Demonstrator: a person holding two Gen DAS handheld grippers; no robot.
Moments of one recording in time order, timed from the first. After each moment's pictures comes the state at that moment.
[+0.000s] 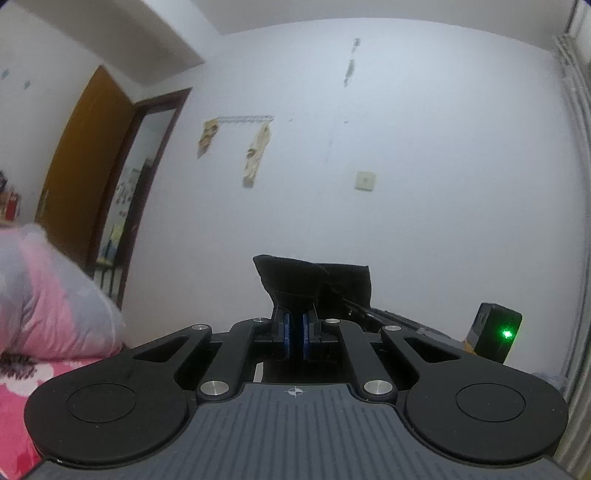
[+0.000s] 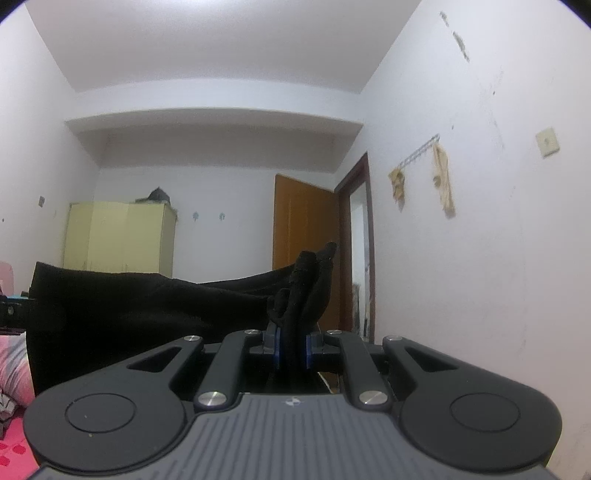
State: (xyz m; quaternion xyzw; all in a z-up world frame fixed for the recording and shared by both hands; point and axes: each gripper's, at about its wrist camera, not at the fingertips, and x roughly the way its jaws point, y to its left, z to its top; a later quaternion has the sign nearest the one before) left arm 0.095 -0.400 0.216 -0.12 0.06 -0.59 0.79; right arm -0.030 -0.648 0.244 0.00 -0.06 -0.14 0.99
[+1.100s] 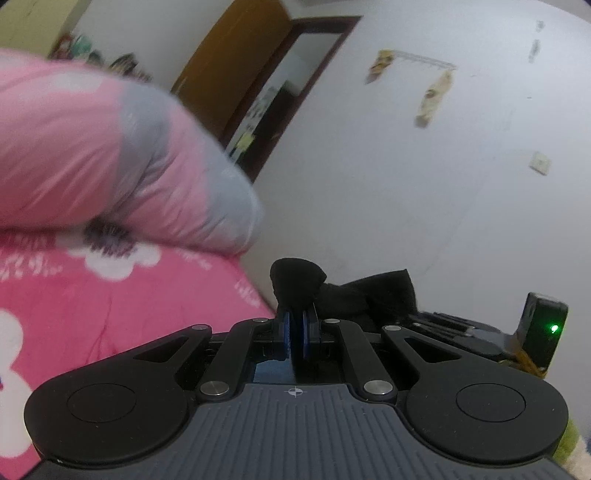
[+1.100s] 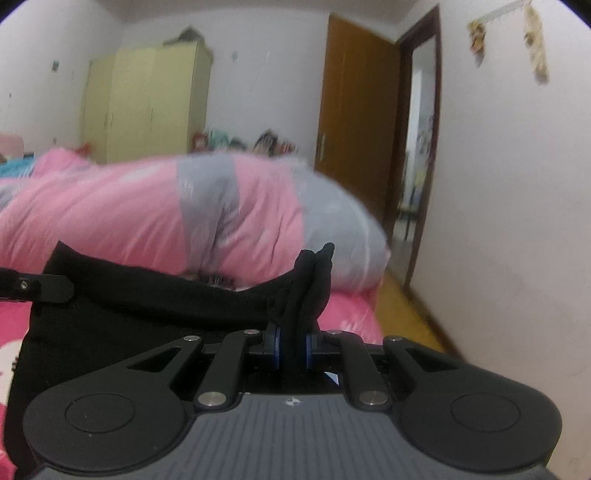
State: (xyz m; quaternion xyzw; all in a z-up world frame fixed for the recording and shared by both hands) left arm 0.300 -0.423 0.076 -0.18 0.24 -0.44 0.85; right arm 0.207 -0.675 0.103 -0.02 0.21 -0.08 0.98
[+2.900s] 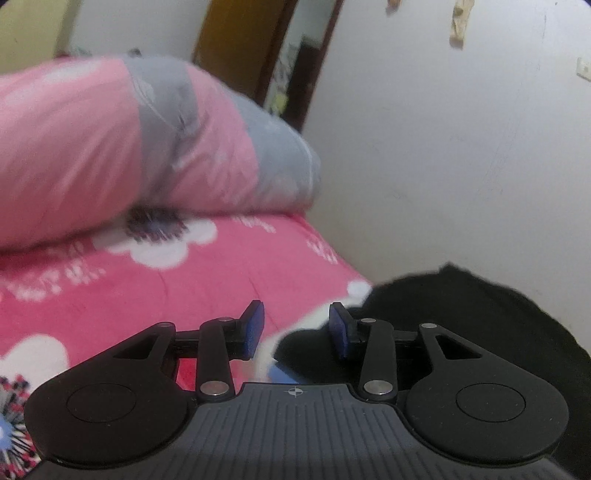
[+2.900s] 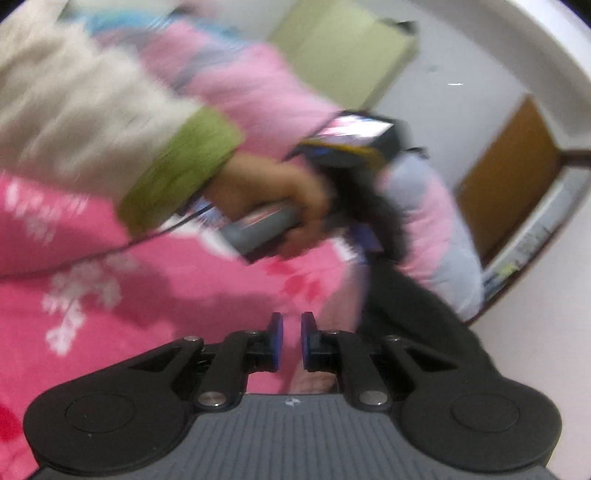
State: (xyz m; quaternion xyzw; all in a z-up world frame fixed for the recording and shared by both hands) left arm 0.329 -0.459 0.055 -0.04 0.26 -0.37 0.89; right arm 0.010 -0.472 0.065 -0.28 0.22 0.06 0.93
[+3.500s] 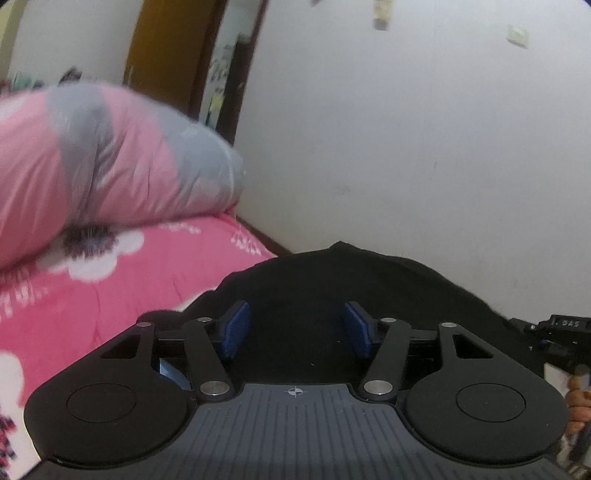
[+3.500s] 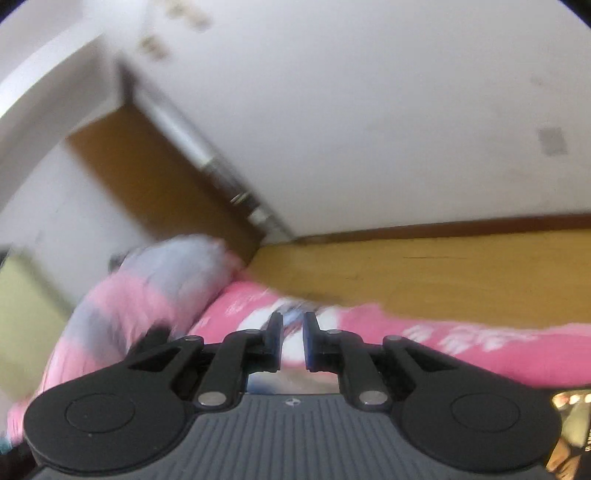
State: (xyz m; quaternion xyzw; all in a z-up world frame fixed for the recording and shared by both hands) left arm 0.282 -0.497 0.070 0.00 0.26 -0.46 0.85; right arm -0.035 -0.781 0.023 0.41 0.07 -0.28 0.87
